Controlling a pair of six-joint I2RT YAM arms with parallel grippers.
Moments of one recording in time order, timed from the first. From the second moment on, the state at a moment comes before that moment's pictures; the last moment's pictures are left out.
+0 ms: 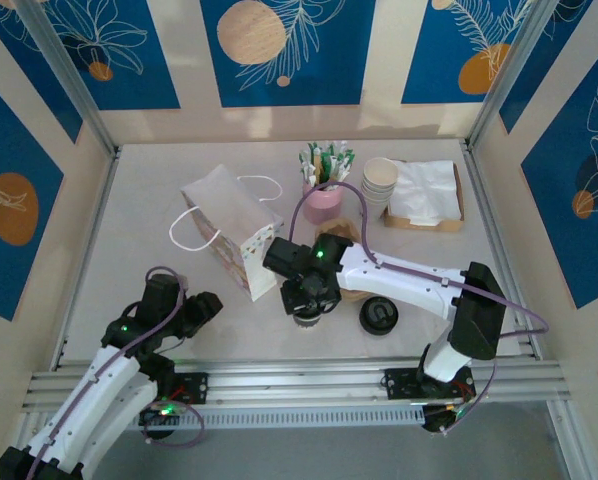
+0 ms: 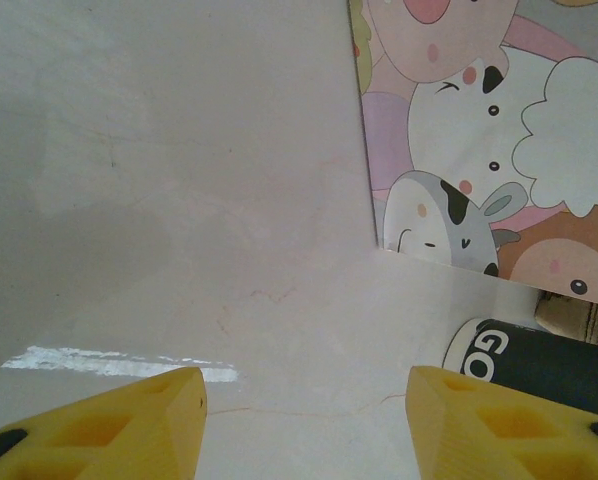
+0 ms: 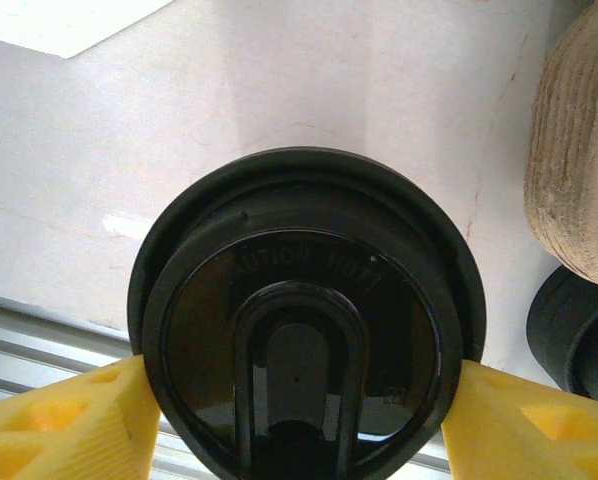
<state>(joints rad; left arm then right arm) -0.37 0.53 0.35 -0.73 0.27 -1.00 1.11 1.61 1.38 -1.20 0.10 0.81</state>
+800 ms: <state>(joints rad) -0.37 0.53 0.35 -0.72 0.26 -1.00 1.11 1.64 1.40 -1.23 0.11 0.80</state>
